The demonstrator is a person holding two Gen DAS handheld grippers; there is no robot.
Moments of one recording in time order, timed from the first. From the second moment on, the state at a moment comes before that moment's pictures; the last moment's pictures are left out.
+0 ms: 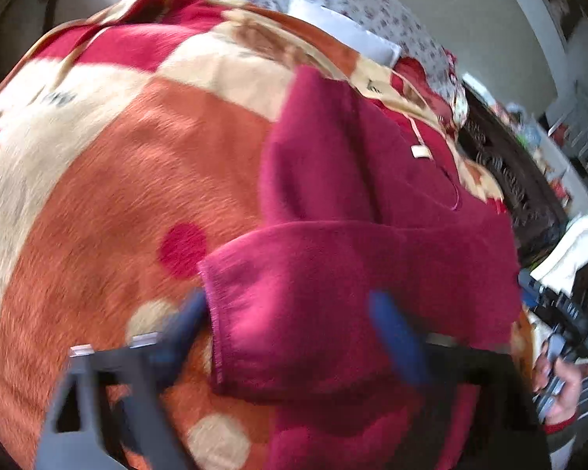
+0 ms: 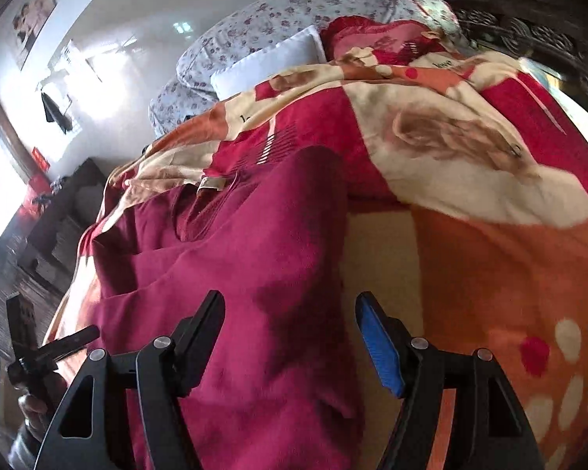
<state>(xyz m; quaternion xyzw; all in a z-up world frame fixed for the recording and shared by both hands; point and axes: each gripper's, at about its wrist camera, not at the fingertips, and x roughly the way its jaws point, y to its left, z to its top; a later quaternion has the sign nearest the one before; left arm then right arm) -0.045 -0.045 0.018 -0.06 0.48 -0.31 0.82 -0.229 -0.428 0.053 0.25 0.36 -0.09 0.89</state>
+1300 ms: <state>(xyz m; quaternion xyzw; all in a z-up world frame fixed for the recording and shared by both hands) -0.070 -0.095 0.047 0.11 0.37 -0.24 0.89 -0.277 -0.385 0.076 0.13 0.40 -0.11 0.90</state>
